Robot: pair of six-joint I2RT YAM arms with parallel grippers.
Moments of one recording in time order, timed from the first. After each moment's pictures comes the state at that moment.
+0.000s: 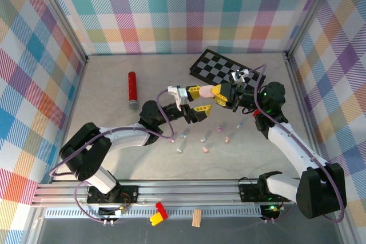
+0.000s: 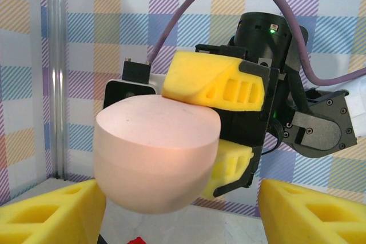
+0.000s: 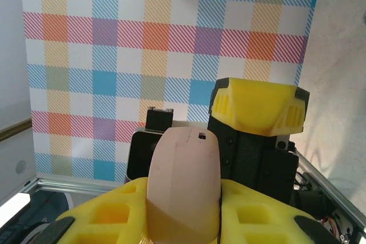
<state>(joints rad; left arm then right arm) -0.76 1.58 0.76 1.20 0.53 -0.24 0.25 1.14 0.73 0.64 -1.13 1.66</state>
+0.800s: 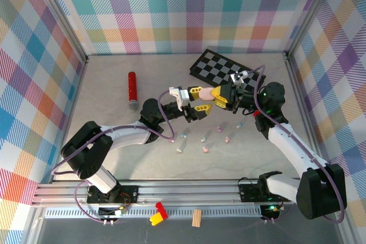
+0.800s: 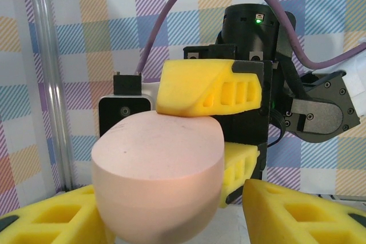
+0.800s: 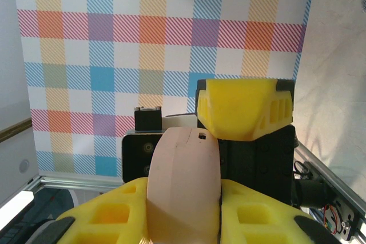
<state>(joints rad) -0.75 1.60 0.78 1.20 0.58 -0.13 0.25 1.13 0.72 0.61 -1.15 1.66</state>
